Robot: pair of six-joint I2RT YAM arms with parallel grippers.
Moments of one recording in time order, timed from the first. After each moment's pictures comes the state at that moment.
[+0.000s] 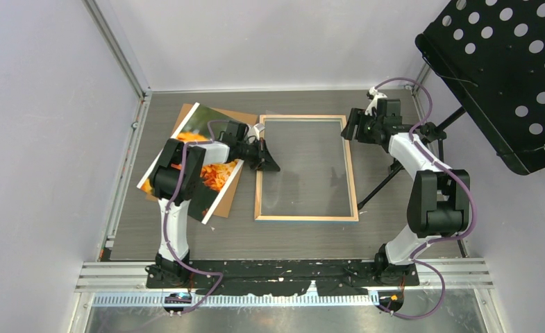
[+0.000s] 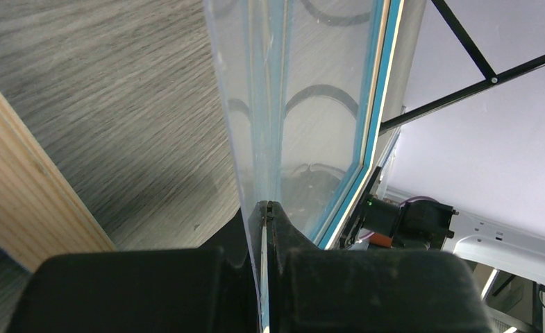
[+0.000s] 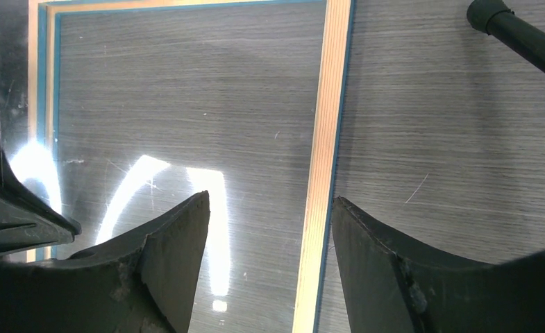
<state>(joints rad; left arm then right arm) -0.38 2.12 1.24 0.02 0.85 -0.67 0.02 1.63 1.15 -0.23 -0.25 0.19</state>
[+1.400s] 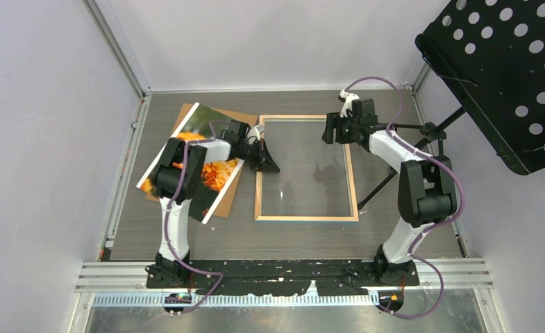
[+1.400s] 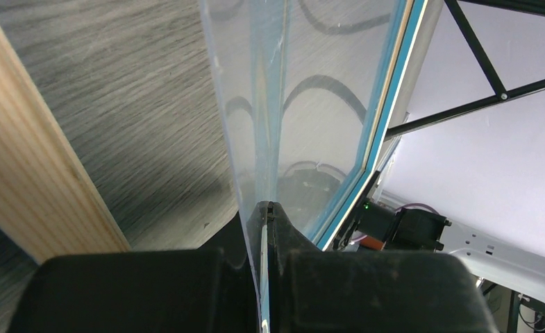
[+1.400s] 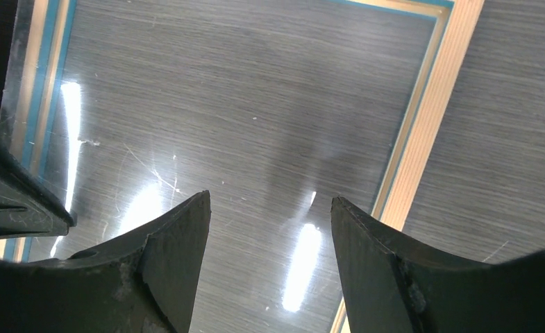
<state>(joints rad) -0.38 2.14 1.29 -0.08 0.83 -0.69 0.16 1.74 1.19 -0.16 -0.22 0.10</state>
